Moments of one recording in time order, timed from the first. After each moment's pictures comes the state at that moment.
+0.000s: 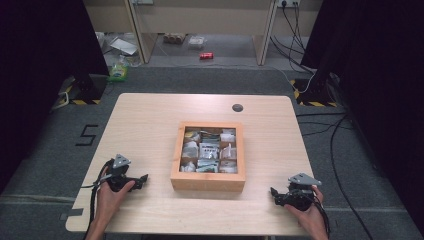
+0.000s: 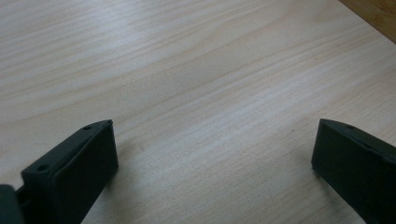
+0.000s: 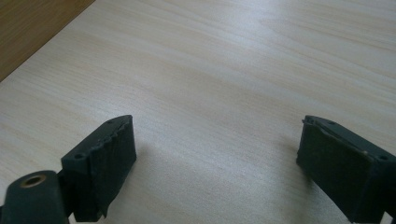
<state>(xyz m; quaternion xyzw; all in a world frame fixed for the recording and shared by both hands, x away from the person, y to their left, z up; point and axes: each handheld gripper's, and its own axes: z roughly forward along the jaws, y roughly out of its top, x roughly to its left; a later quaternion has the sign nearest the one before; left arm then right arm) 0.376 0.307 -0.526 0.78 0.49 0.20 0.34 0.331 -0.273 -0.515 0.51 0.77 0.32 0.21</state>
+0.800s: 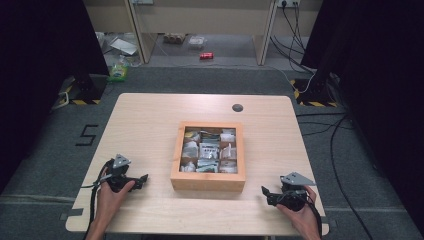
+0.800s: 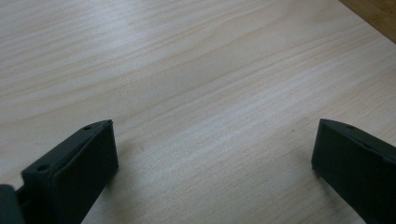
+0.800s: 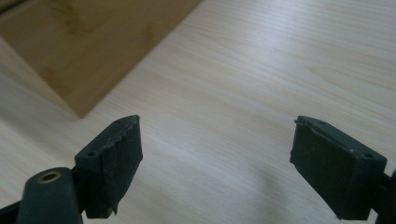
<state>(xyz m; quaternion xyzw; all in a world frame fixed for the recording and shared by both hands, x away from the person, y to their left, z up) 0.376 0.307 -0.526 0.78 0.49 0.20 0.34 0.323 -0.246 -0.497 0.46 0.78 0.38 0.20</state>
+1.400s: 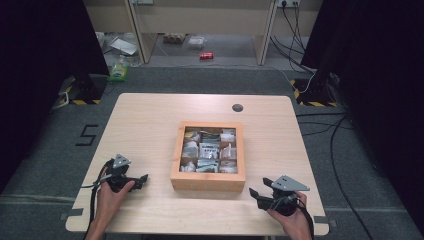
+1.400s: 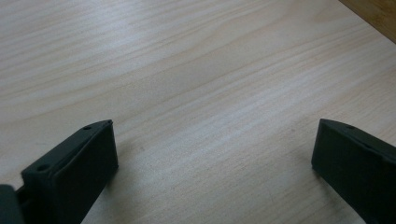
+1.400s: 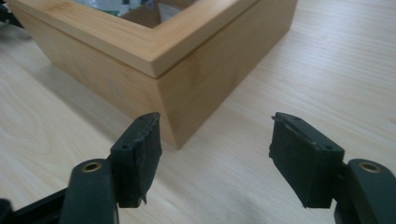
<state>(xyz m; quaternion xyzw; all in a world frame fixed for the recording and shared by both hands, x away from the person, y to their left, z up) 0.376 0.307 -0.526 0.78 0.49 0.20 0.34 0.304 -0.211 -0.480 0.40 0.78 0.44 0.18</state>
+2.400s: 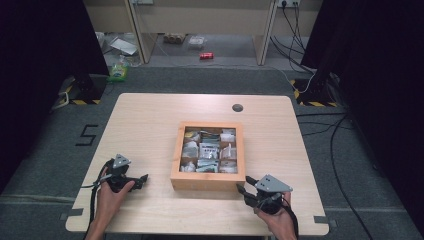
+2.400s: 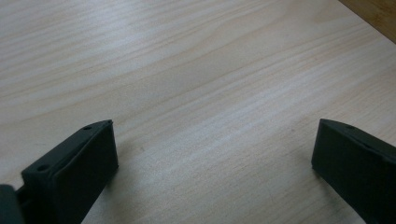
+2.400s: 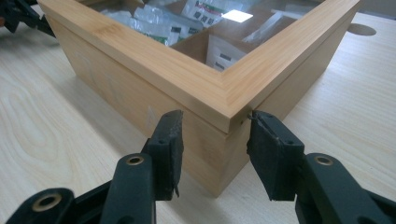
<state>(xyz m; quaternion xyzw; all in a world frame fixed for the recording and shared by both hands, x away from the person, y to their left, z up) 0.376 0.307 -0.526 0.78 0.49 0.20 0.34 0.308 -0.173 -0.480 0.35 0.79 0.45 0.20</state>
